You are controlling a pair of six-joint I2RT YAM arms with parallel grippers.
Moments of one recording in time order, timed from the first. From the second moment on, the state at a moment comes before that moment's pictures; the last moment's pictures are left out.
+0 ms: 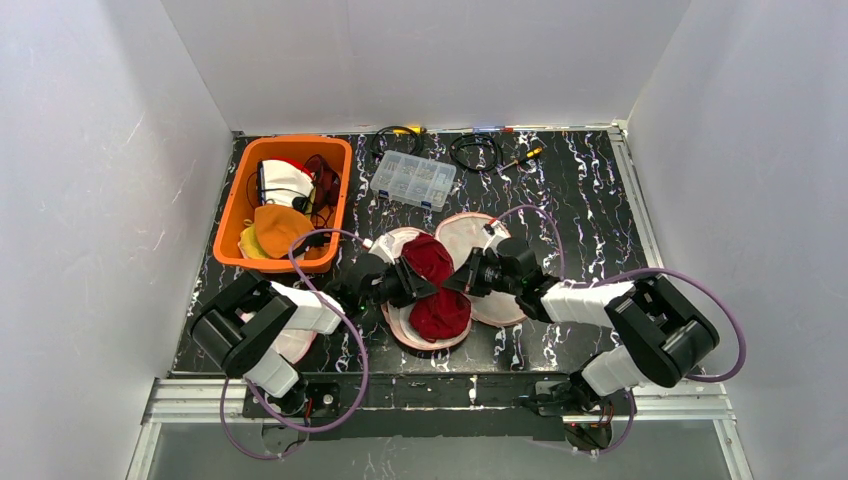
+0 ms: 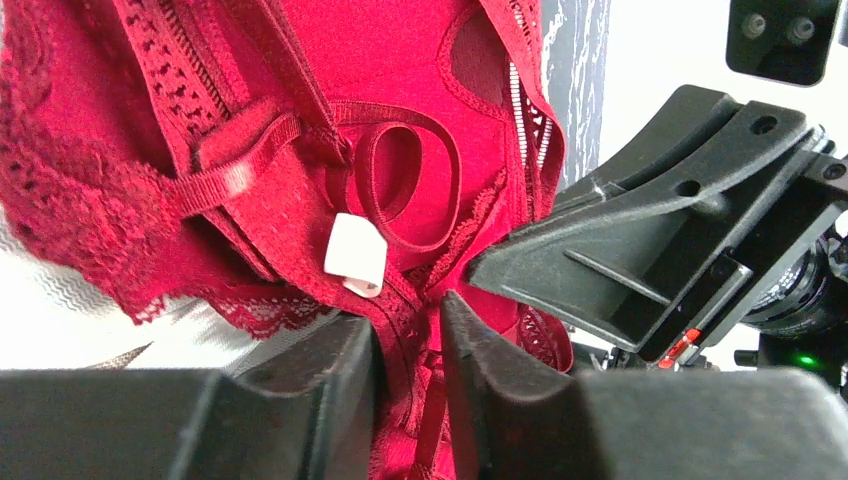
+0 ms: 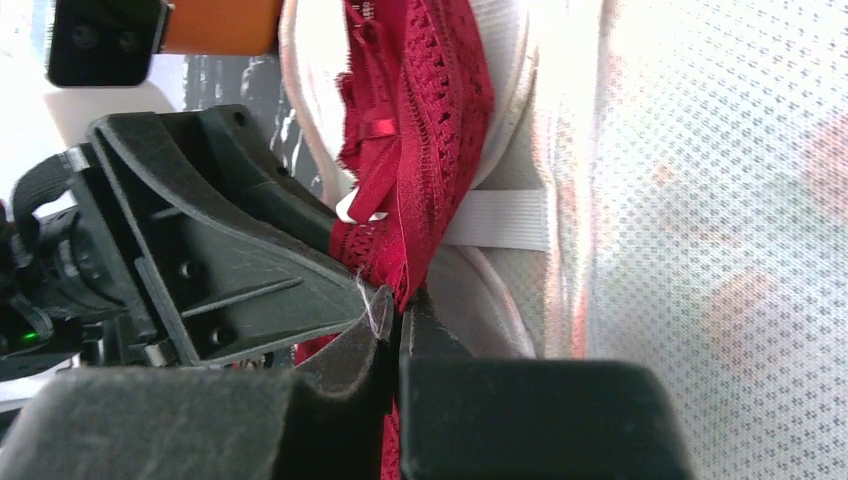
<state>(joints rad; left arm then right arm) -0.73 1.54 0.40 0.68 0.22 -1.08 0.68 1.45 0.46 0.49 -0.33 0.86</state>
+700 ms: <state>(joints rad) -0.72 1.66 0.37 0.94 0.29 -1.22 0.65 1.52 0.31 0.83 -0.45 1.07</state>
